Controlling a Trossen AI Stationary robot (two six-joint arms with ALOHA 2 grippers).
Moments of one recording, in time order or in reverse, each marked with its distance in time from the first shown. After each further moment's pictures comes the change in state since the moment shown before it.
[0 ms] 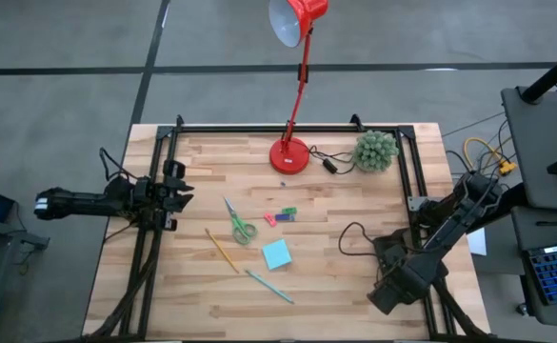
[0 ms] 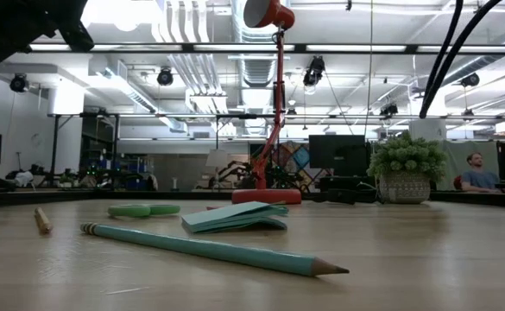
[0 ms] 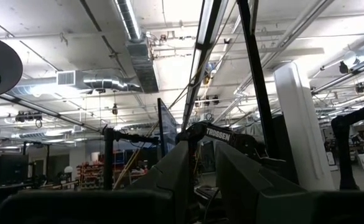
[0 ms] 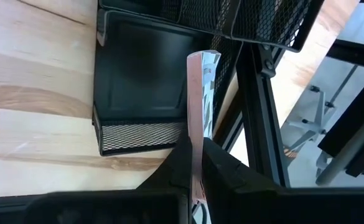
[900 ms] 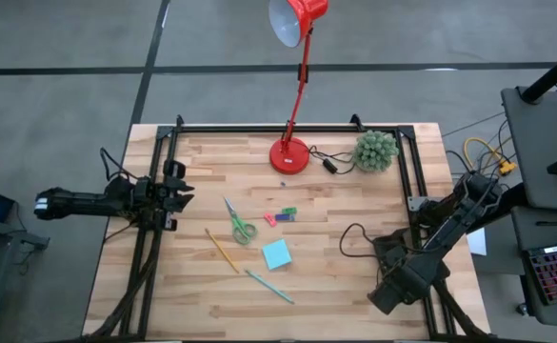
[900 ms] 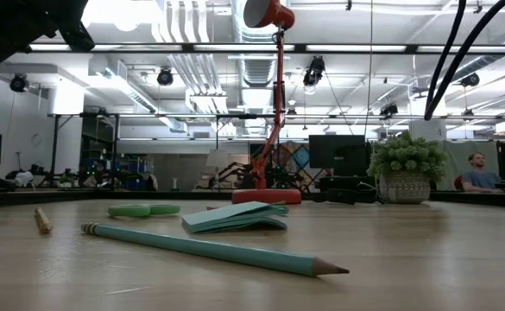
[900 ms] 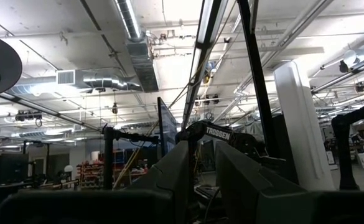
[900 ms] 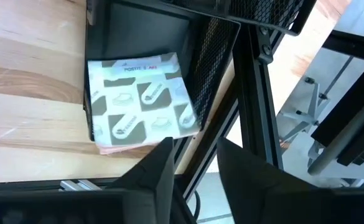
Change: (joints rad) left arm 0.000 0.000 0.000 -0.001 0.000 0.000; right arm 0.000 0.000 -0.001 0.005 -0.052 -0.015
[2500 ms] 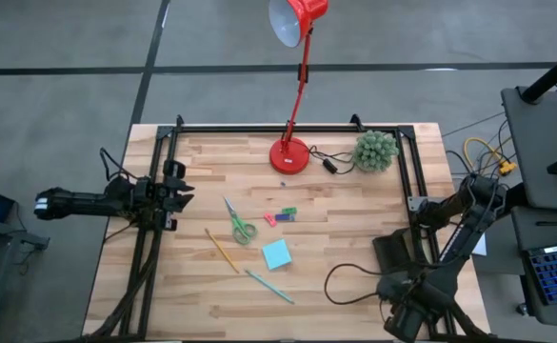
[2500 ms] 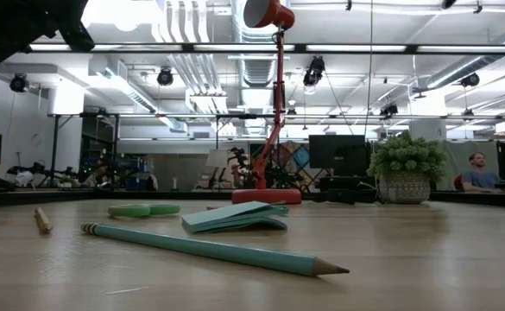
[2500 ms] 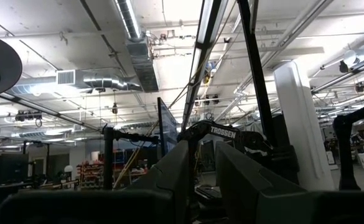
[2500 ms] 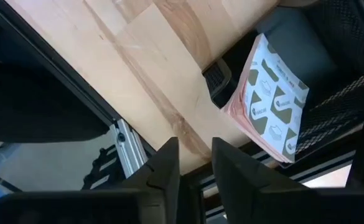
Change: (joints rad) left arm 0.000 0.000 0.000 0.000 0.000 0.000; right arm 0.158 0.006 0.036 0.304 0.218 -0.355
